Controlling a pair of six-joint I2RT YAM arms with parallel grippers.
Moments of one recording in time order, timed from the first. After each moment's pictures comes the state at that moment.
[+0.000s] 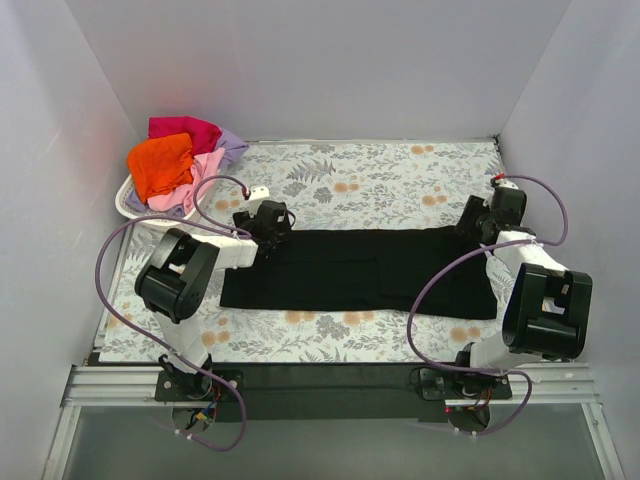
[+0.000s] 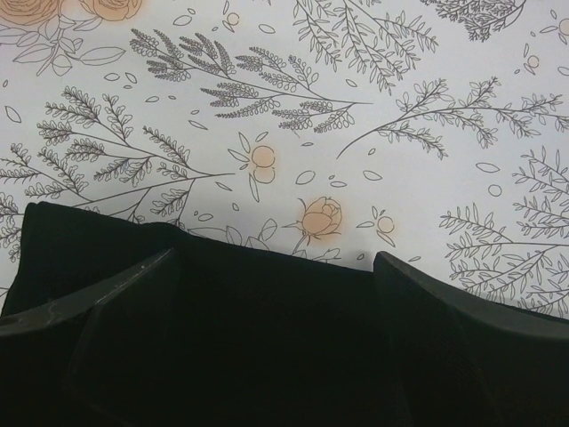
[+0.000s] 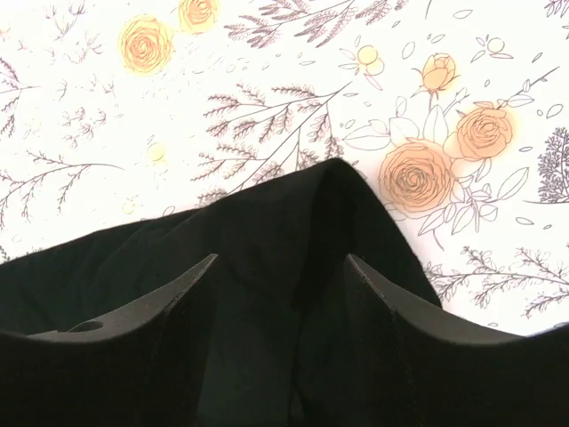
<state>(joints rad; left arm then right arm) -0.48 1.83 0.88 0.23 -0.53 -0.48 -0.16 1.48 0.83 -0.10 -0.08 0.21</state>
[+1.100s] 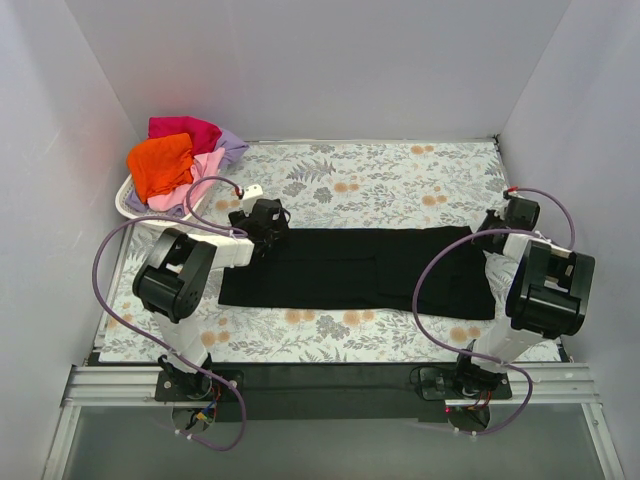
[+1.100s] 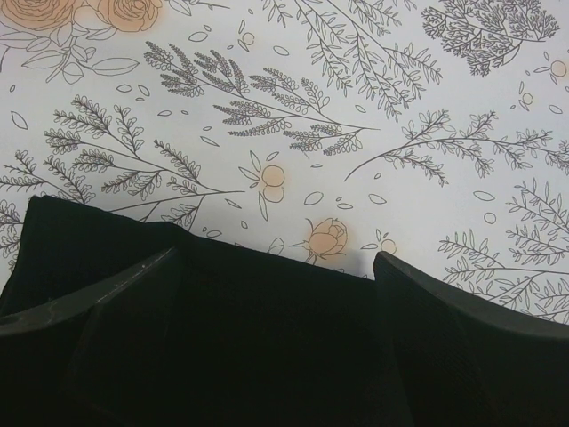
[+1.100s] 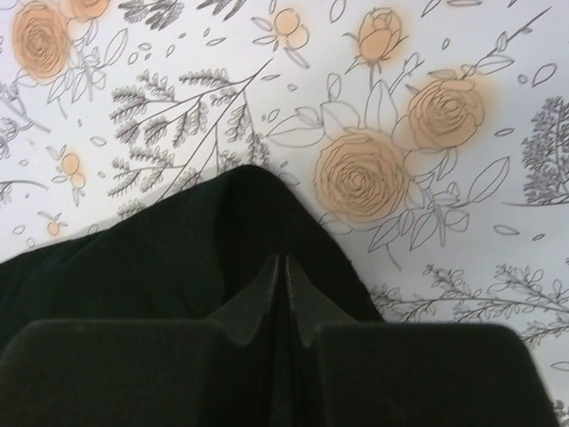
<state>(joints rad) -0.44 1.82 0.88 0.26 -0.51 -0.53 -0.31 1.65 0.83 -0.03 -0.21 0.21</state>
